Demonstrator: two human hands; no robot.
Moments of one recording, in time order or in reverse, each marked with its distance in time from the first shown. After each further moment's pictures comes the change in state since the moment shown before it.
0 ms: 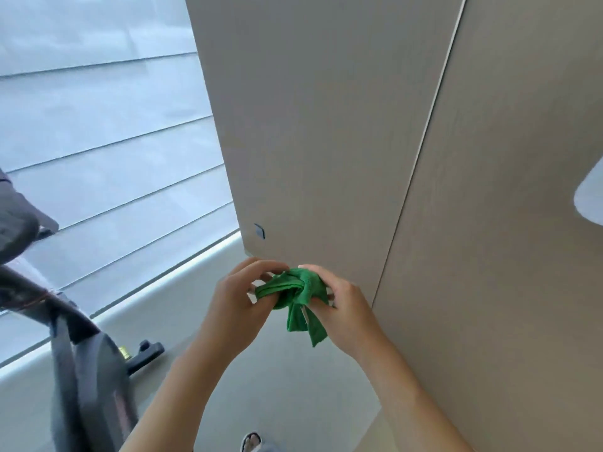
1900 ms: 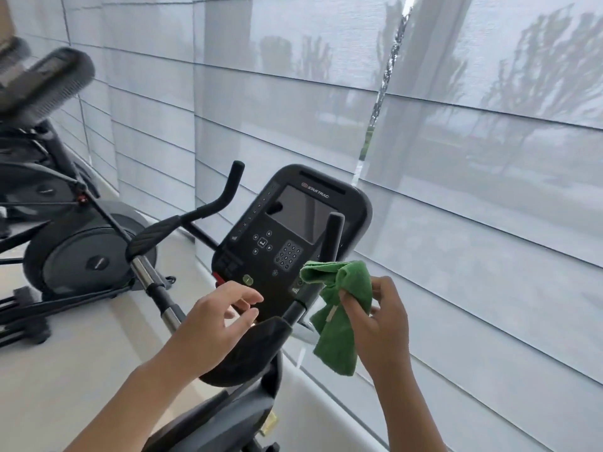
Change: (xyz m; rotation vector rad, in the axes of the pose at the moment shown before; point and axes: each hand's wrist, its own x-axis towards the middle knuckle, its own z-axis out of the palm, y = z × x) left_hand 0.168 -0.280 -0.391 0.706 1.133 -0.684; right_hand 0.606 -0.242 0.459 0.505 -0.820 -0.599
